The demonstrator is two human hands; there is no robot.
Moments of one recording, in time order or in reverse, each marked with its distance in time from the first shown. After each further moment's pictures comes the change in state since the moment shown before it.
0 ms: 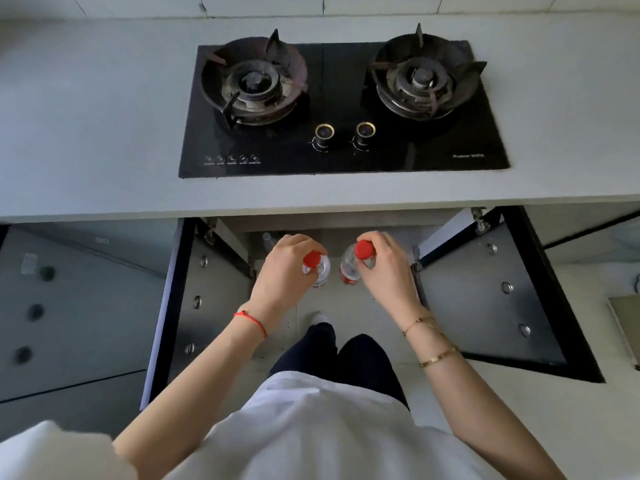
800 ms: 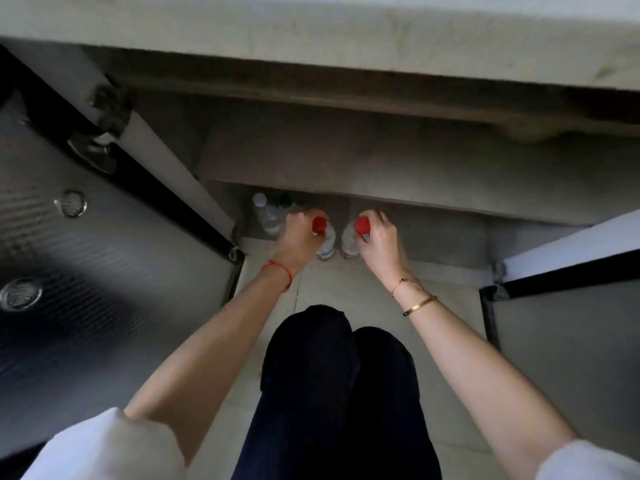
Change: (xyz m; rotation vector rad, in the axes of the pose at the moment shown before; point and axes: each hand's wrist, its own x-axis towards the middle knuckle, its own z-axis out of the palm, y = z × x) left_hand 0.154 -0.303 0.335 0.000 0.104 -0.308; right_hand 0.154 0.281 0.354 -0.060 -0.124 -0.103
